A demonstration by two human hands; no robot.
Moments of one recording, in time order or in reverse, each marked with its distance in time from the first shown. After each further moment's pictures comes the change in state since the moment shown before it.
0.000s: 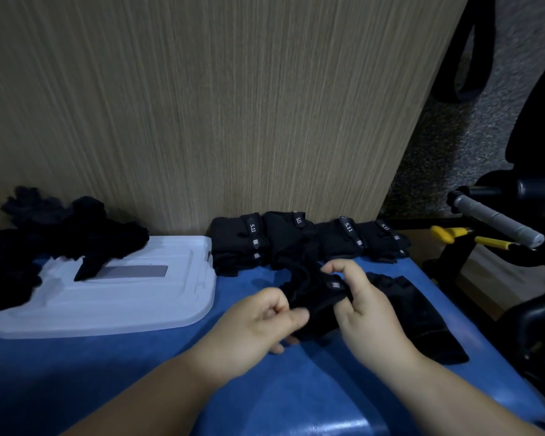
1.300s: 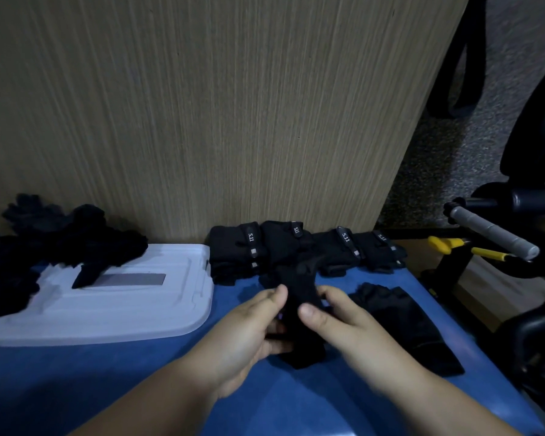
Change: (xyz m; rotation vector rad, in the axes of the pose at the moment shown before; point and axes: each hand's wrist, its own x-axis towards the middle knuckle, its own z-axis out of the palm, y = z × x) left_hand 0.003 0.006 0.007 -0.558 -0.060 -0.068; right_hand -0.008 -0.019 -0.002 0.370 -0.286 0.217
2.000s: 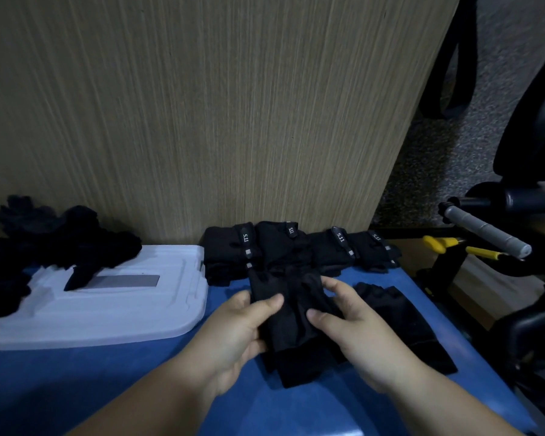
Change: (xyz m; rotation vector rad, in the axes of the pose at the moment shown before) left_hand 0.006 0.003 0.000 -0.125 0.145 -0.072; right_hand 0.006 0.007 -0.009 0.181 0.099 0.109
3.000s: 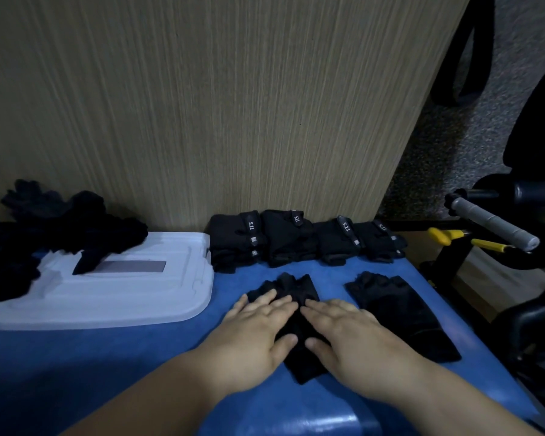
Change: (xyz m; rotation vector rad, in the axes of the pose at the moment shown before) left_hand 0.009 -0.029 -0.022 1.622 -0.168 0.345; right_hand -0.004 0.011 -0.006 -1.408 -0.264 -0.142
